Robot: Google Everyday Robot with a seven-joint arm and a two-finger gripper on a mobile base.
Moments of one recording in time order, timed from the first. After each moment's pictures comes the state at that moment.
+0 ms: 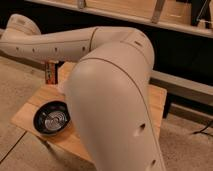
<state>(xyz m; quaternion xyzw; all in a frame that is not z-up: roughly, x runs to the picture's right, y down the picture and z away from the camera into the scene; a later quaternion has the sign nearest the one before) -0.262 -0.148 0.705 -0.02 0.02 0.71 0.71</state>
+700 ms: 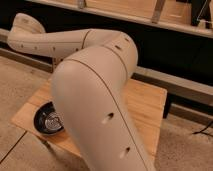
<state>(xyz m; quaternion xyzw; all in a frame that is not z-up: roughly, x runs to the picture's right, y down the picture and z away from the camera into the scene) -0.238 -0.188 0.755 0.03 0.04 0.71 0.70</state>
